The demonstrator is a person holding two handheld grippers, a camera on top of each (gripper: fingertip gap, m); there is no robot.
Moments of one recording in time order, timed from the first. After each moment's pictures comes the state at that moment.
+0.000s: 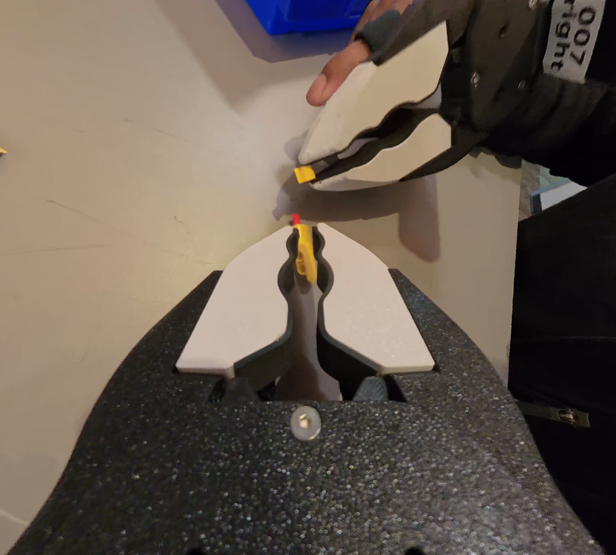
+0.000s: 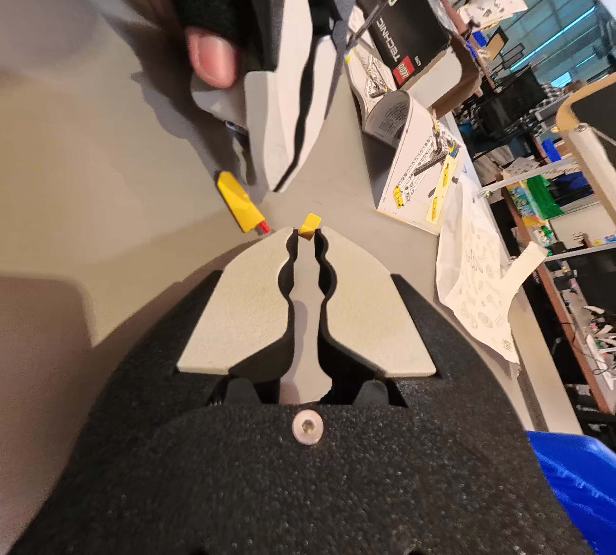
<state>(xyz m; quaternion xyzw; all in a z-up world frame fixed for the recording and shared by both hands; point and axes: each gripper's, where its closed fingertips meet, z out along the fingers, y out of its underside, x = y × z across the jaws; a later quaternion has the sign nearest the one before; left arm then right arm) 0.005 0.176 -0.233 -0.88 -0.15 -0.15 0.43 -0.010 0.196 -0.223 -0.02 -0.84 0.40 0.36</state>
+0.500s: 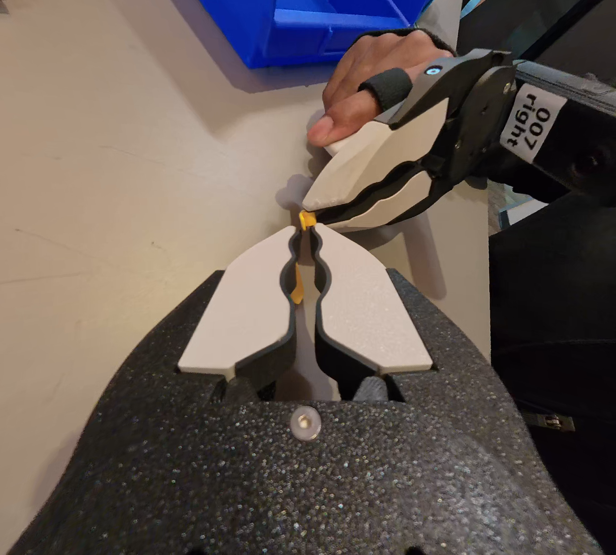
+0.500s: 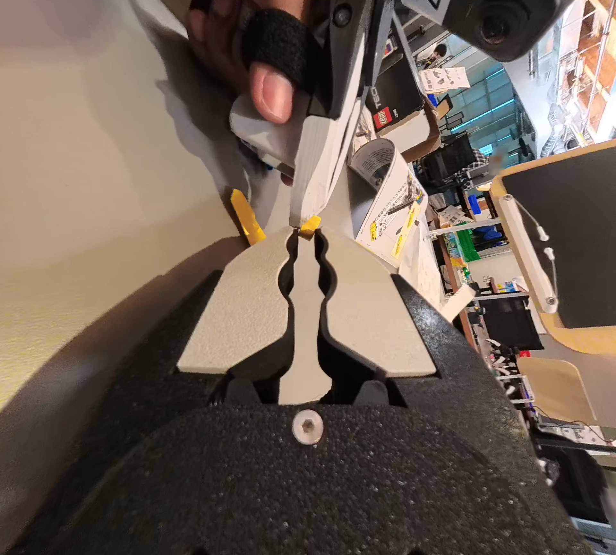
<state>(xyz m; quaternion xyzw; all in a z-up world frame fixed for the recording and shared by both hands) 0.012 0.188 -0.223 -0.85 -0.15 -0.18 0.47 0.002 0.182 -0.215 0.06 -0.81 0.38 0.45</state>
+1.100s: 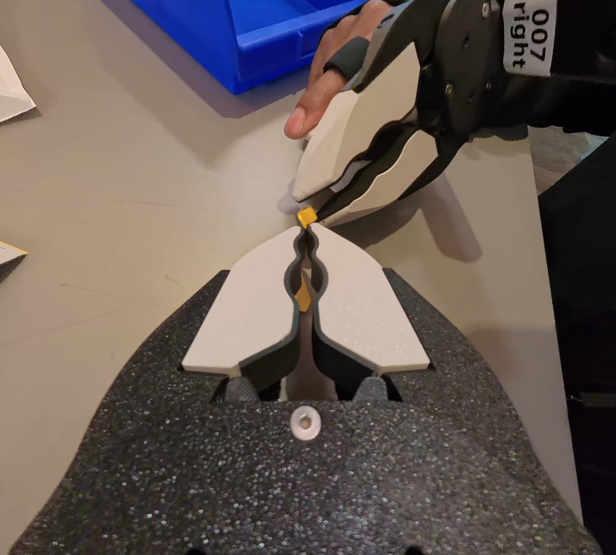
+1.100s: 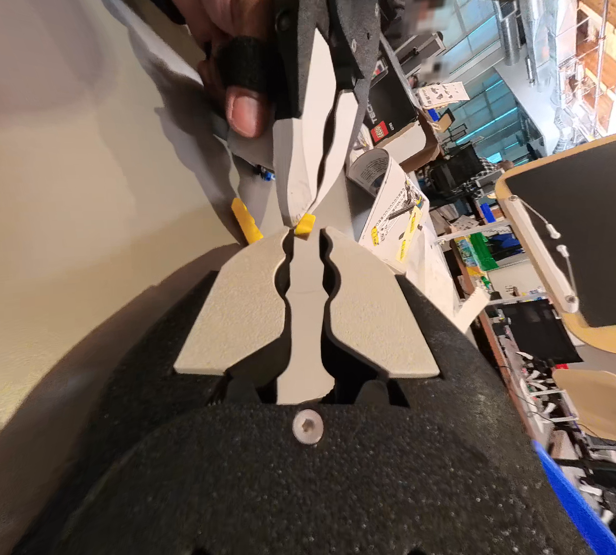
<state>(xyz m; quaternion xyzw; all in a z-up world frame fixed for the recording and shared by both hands) 0.018 0.192 -0.218 -0.87 -0.05 -0.08 0.48 0.008 0.187 -0.206 0.05 -0.80 0.42 0.43</state>
